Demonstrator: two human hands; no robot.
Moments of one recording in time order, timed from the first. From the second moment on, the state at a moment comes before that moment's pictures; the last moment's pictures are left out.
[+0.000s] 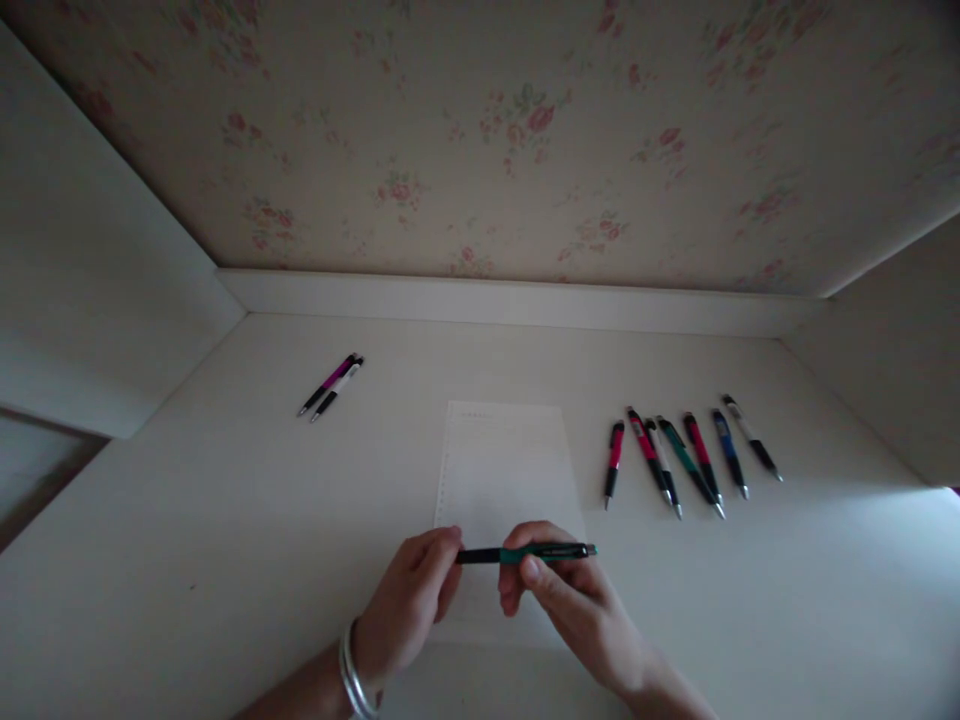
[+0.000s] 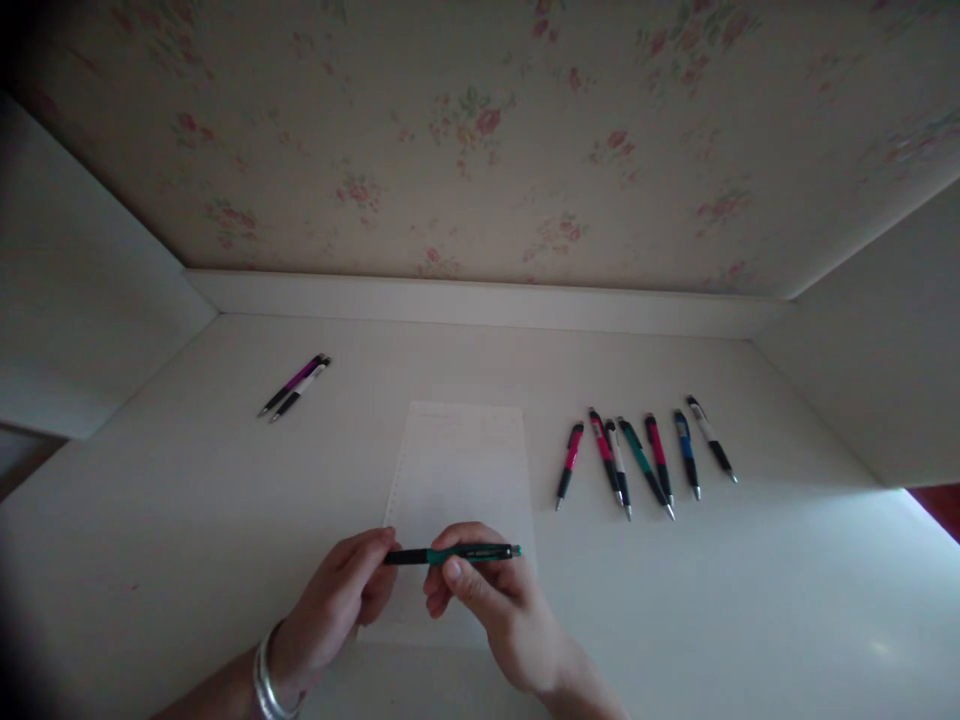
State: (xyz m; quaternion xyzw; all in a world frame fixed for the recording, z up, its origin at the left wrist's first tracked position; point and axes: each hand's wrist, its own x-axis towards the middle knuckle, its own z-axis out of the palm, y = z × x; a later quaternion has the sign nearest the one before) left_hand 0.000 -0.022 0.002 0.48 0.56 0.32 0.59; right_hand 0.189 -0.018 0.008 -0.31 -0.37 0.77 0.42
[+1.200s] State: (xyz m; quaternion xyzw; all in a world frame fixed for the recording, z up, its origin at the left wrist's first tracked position) left_hand -0.006 -0.019 0.019 0.51 0.55 0.34 0.57; right_hand 0.205 -0.008 0.004 -0.34 -0.33 0.72 0.51
